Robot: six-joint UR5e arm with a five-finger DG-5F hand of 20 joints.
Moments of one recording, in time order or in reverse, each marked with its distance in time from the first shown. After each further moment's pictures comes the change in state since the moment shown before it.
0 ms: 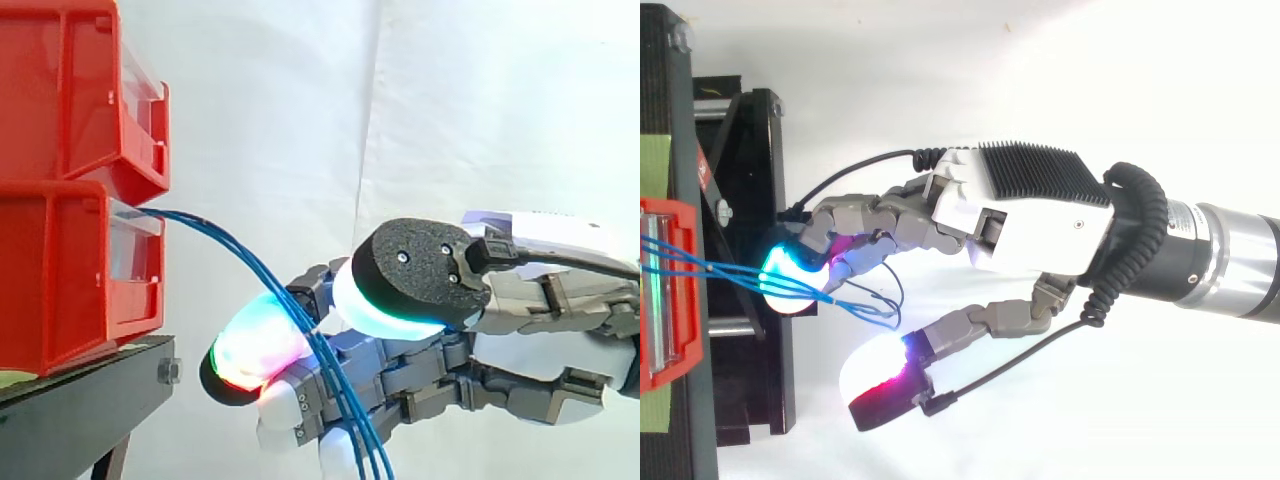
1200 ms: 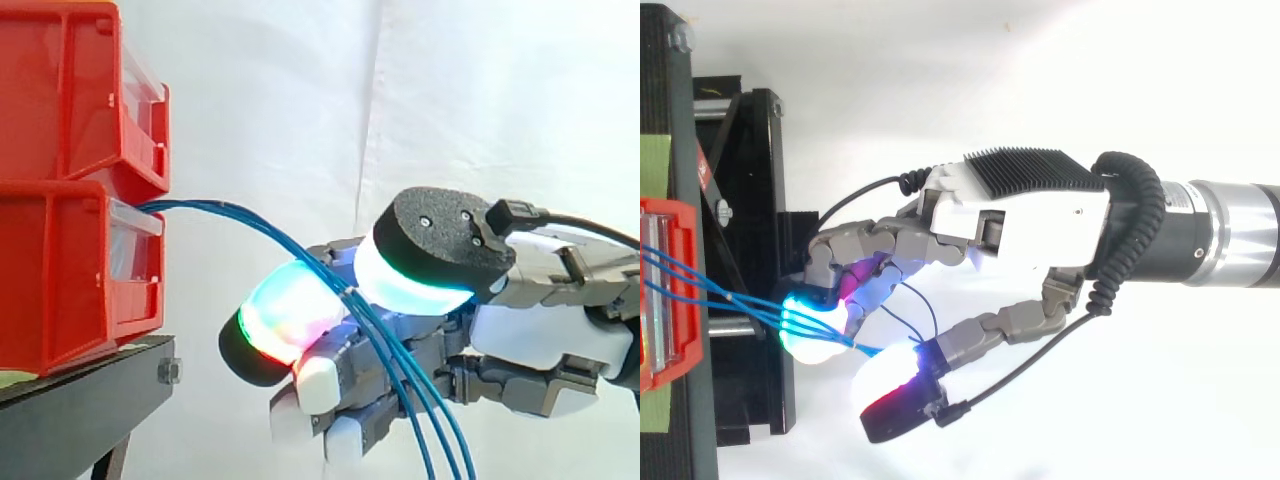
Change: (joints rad) arm -0.045 0.001 0.006 0.002 -0.185 0.159
